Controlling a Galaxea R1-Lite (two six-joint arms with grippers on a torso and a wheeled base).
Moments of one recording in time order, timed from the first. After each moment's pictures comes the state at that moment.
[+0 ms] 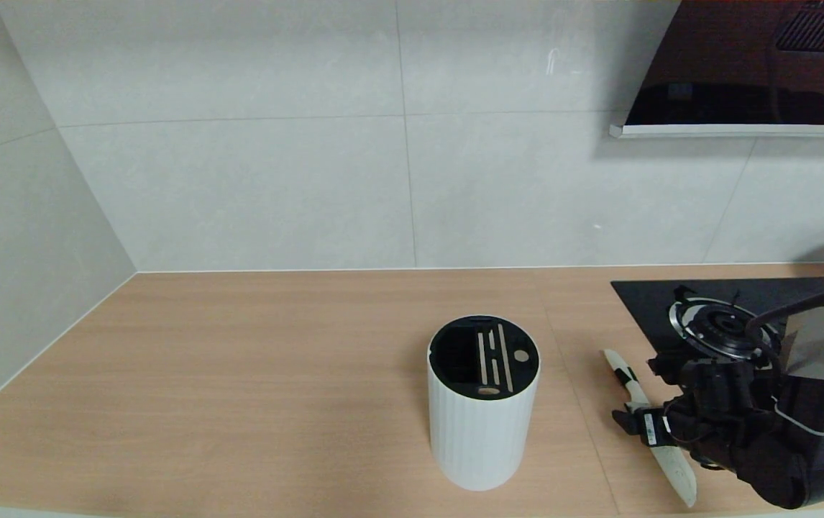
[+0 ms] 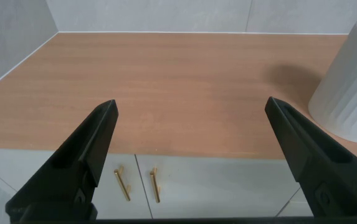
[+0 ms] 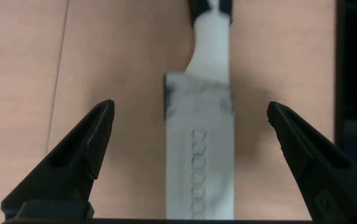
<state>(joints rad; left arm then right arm) 0.01 0.00 0.00 0.00 0.04 -0.01 0.12 2.31 -0.49 -1.16 -0.07 0.01</state>
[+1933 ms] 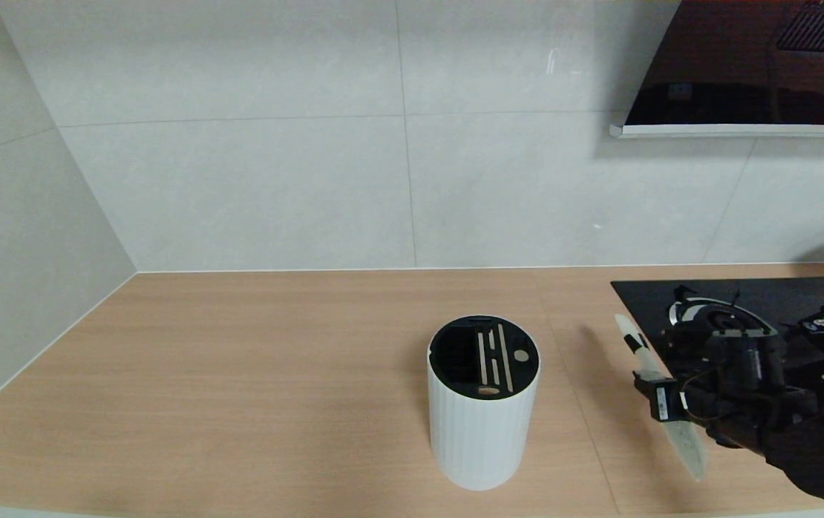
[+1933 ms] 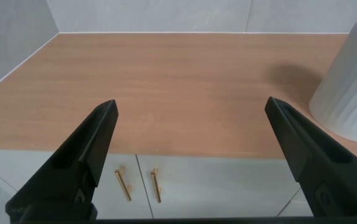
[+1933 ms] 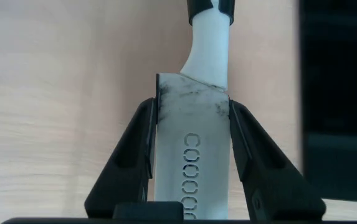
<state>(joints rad) 0.01 0.00 0.00 0.00 0.04 0.00 0.15 2.06 -0.47 -1.05 -0.08 0.01</state>
